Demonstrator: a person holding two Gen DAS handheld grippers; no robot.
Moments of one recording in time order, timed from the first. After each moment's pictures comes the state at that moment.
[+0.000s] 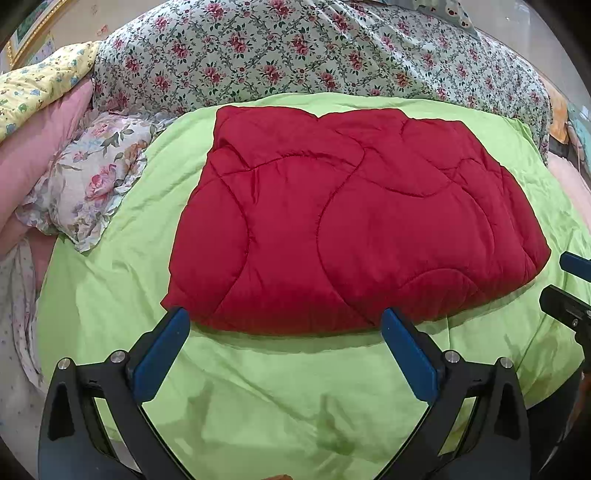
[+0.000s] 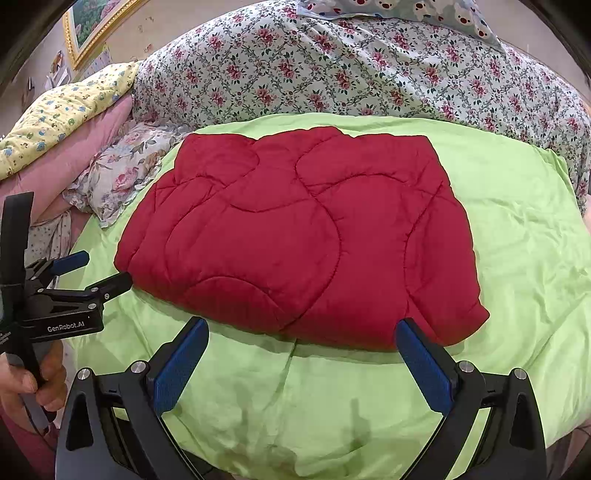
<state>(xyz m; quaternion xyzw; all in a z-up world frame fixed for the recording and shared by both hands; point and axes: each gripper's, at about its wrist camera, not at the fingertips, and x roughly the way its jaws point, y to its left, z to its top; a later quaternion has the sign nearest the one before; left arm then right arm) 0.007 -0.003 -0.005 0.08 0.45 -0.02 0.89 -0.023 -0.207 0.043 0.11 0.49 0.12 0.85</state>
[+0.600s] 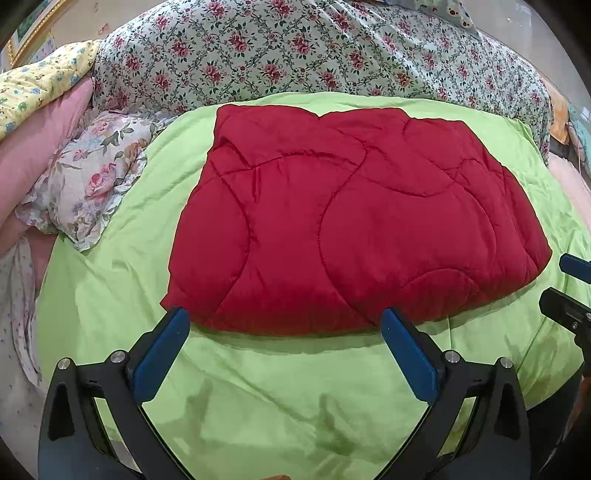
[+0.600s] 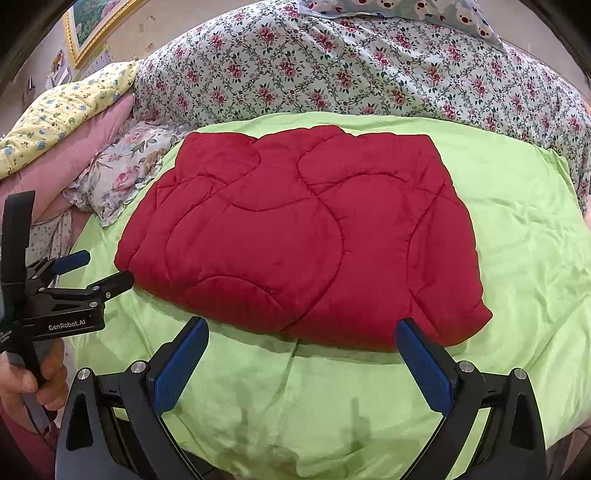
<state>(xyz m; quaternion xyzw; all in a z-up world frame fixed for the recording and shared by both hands) 0.008 -0.003 -0.007 0.08 0.45 -0.02 0.89 -0.022 -0.205 0.042 0.11 0.49 0.12 0.85</state>
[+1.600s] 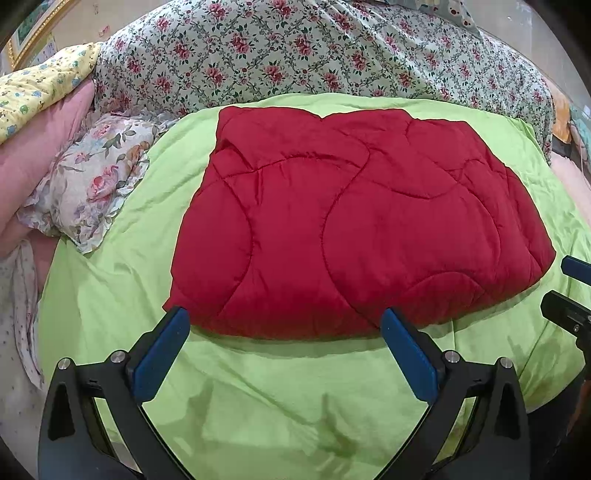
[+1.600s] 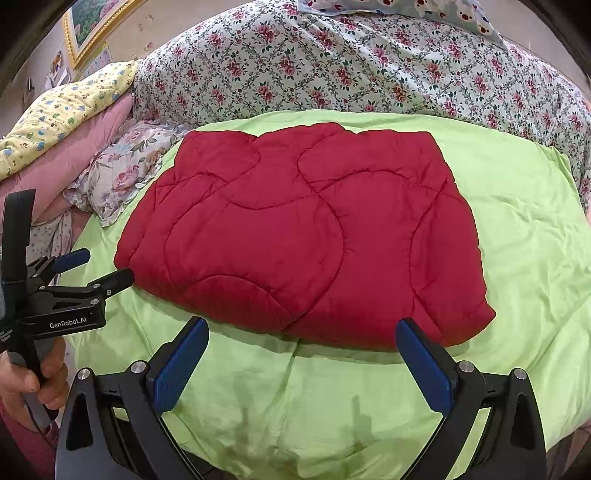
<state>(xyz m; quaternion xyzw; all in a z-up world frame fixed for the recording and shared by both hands) 0.011 -0.003 -0.007 0.09 0.45 -0.01 0.89 -0.020 -0.205 0.039 0.11 0.50 0.12 0.85</state>
